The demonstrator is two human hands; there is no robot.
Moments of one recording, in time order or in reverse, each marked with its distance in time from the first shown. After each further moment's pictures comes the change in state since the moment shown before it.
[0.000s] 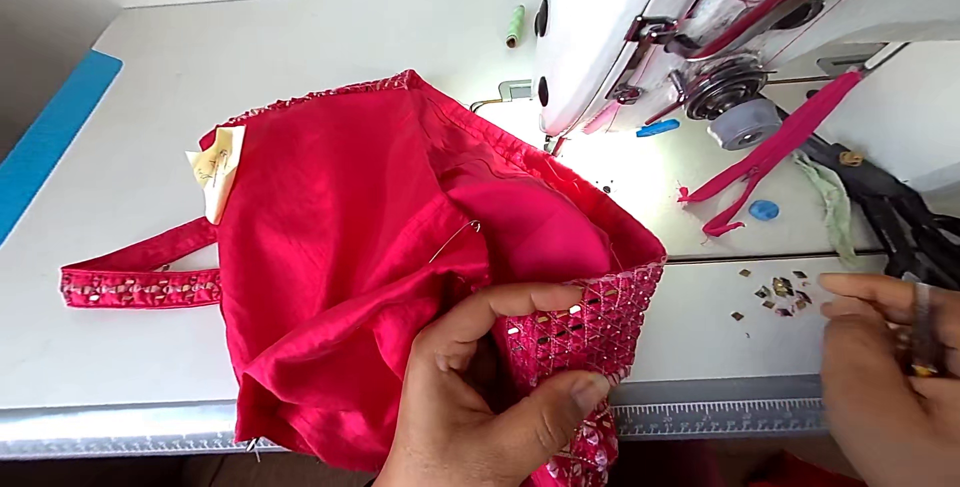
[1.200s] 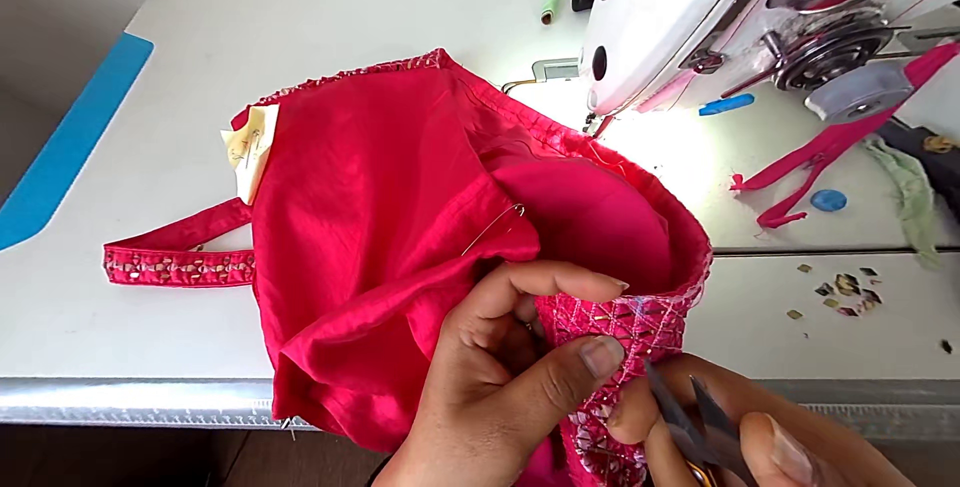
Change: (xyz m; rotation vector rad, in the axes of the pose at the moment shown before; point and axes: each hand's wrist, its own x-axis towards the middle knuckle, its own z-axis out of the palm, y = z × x) left_hand 0.000 -0.003 -0.008 -0.248 -0.024 -0.037; right_hand -0.018 -0.100 0.002 1.435 -0.930 0.218
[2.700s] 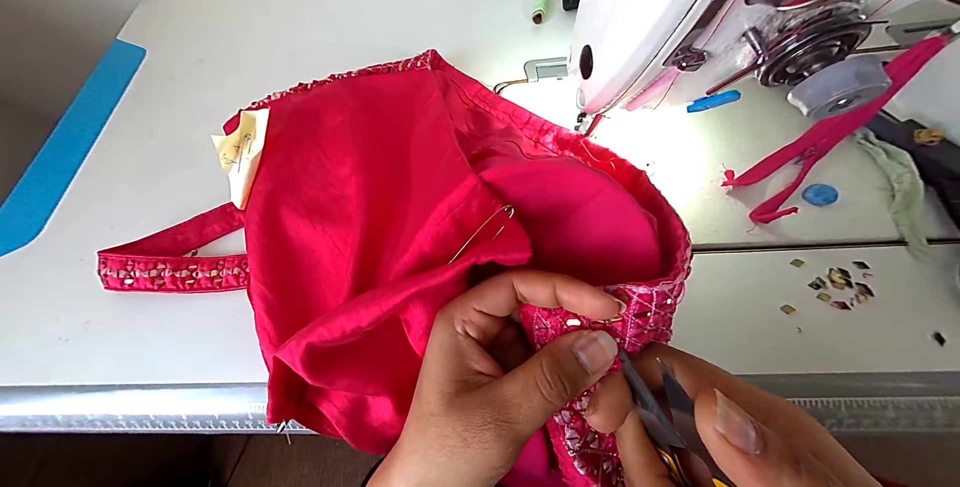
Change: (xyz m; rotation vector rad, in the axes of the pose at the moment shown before) left_hand 0.000 0.004 0.001 -0.006 0.035 -0.072; right_hand 0.005 0.008 0.012 0.126 0.068 -0.016
